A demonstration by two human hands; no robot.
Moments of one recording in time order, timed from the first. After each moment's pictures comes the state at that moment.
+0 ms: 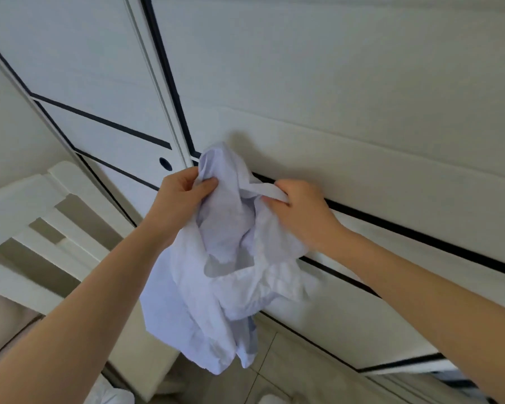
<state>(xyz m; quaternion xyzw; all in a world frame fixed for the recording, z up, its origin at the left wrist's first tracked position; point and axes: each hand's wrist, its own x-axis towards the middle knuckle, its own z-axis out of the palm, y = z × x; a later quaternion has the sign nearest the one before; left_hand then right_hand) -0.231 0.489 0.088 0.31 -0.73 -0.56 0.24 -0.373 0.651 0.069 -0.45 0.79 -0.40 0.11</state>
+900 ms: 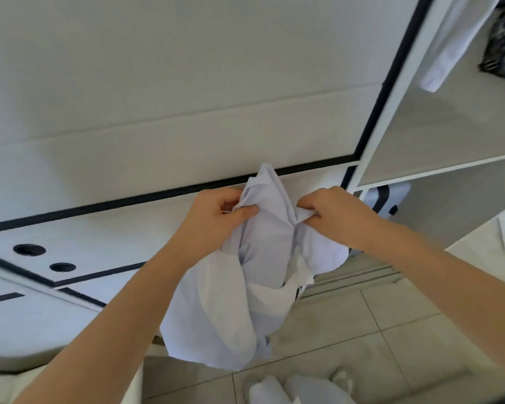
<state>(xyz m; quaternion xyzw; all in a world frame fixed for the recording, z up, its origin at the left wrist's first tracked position) -0.345 0.692 0.056 -0.07 -0.84 -0.54 -0.04 -0.367 0.918 0.046 -0.20 0.96 -0.17 0.05</state>
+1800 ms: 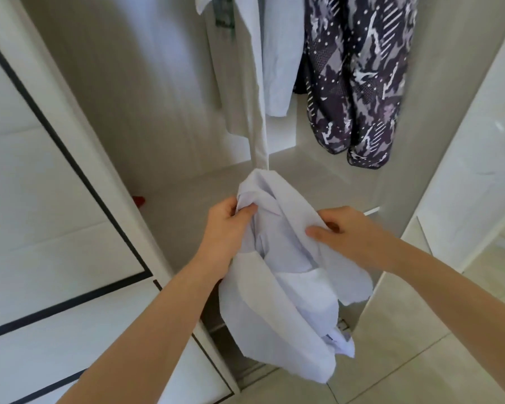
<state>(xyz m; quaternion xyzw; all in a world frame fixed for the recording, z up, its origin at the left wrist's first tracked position) -0.458 1.060 0.104 -0.04 -0.76 -0.65 0.00 -0.408 1.268 0.106 -0.05 0.93 -0.35 -0.02</state>
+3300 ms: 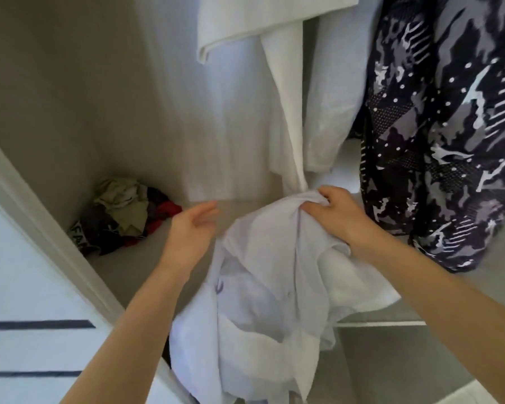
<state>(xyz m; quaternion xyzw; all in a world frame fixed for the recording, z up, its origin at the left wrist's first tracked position) -0.579 1.061 0.117 0.14 -0.77 -0.59 0.17 -0.644 1.302 0.142 -0.12 0.83 -0.54 -0.01</state>
